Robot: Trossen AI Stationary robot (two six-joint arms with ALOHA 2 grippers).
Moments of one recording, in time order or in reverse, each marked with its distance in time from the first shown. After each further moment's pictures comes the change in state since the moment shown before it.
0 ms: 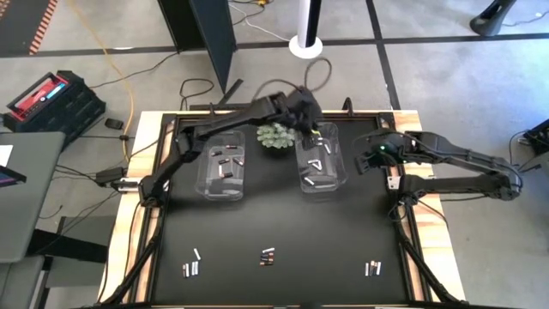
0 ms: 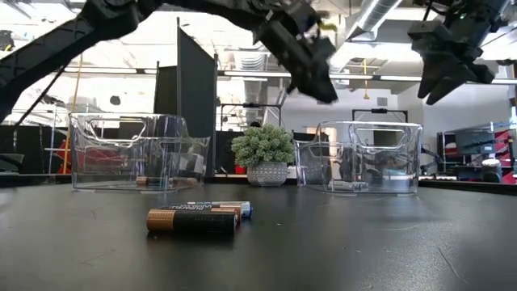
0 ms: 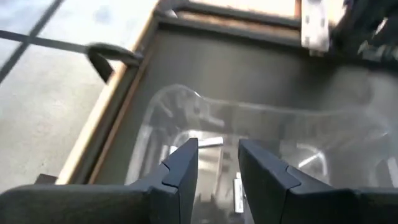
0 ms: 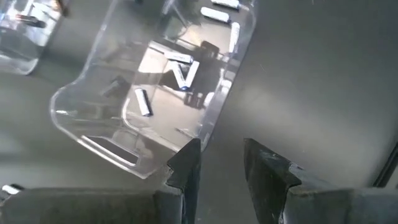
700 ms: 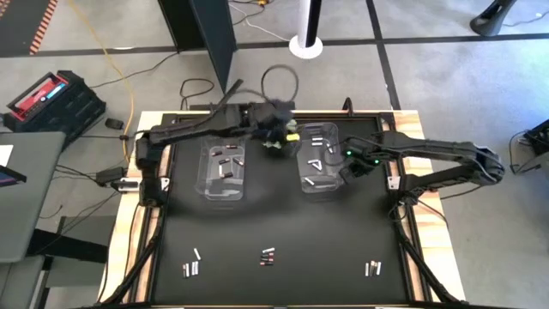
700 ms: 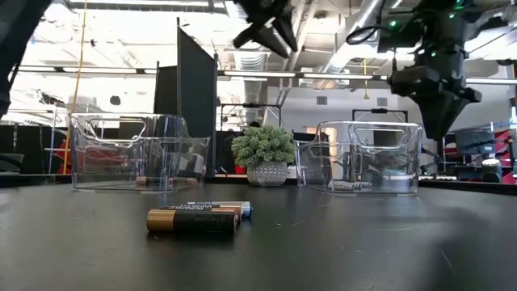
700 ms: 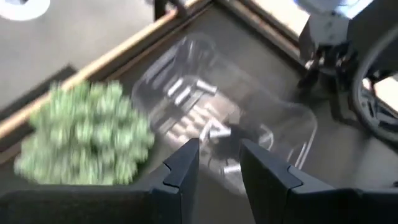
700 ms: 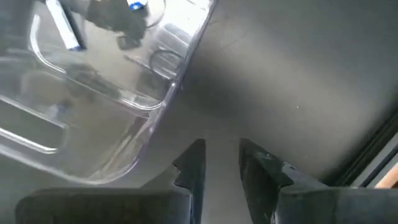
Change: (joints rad) left arm -0.156 -0.414 -0.334 -0.152 -0.297 -0.584; right arm 0.000 0.359 0.000 -0.043 -0.083 -0.079
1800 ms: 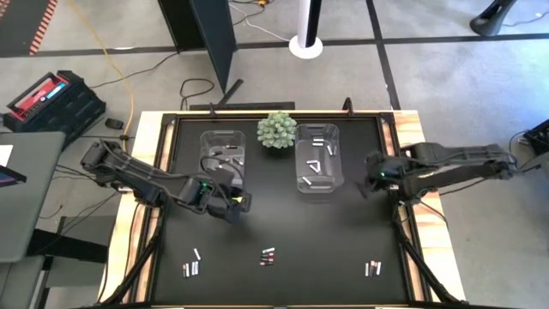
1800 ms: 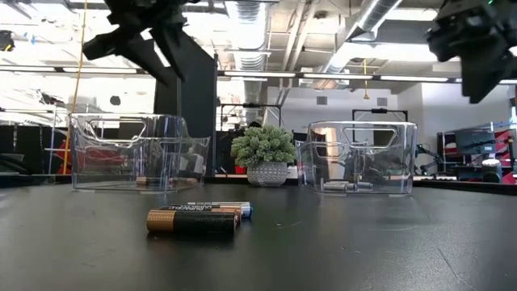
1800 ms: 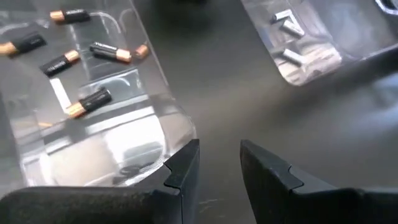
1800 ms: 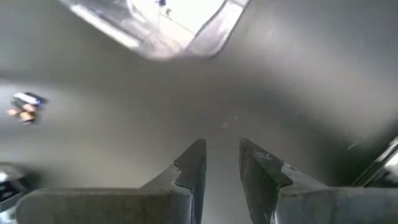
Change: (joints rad) left arm -0.536 -0.447 -0.854 -0.009 -0.420 -0.955; right arm 0.374 -0.324 0.000 -0.087 -0.031 0.413
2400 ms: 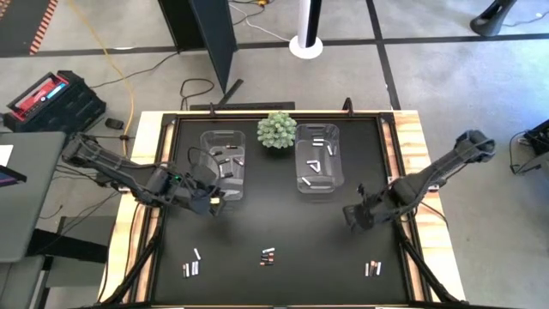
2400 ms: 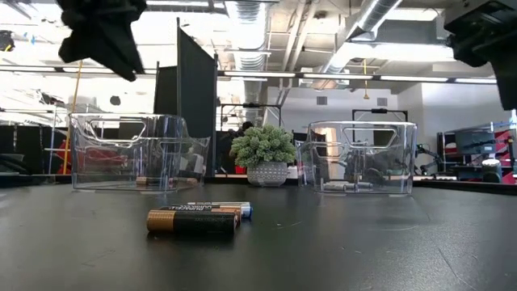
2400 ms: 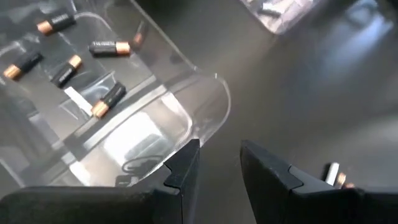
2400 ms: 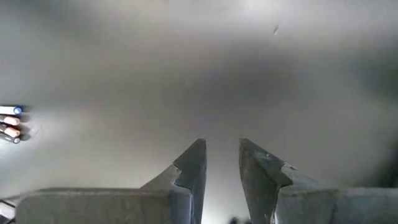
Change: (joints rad) left arm -0.032 -0.341 -0.238 0.040 0.120 0.312; right arm 0.491 0.305 0.000 0.161 0.106 0.764
